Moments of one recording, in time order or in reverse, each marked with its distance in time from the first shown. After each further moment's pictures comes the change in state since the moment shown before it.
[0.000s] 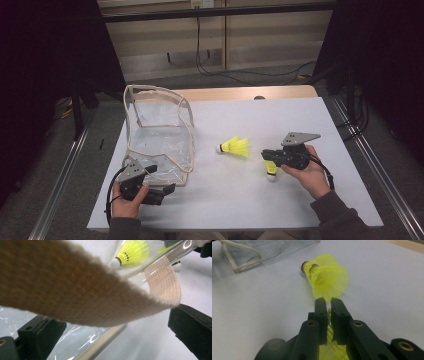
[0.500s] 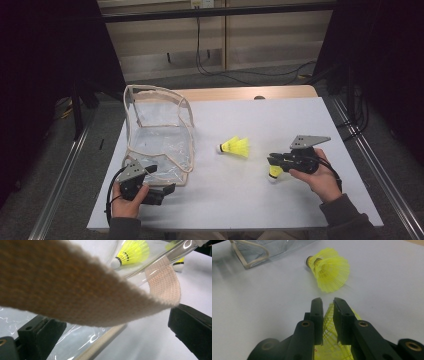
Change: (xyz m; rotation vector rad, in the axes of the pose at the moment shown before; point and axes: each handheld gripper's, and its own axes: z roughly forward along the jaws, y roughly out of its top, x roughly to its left) left arm 0.000 0.000 0.000 0.001 0.002 0.001; right arm 0.000 -0.007 -0.022 0.017 0.026 0.025
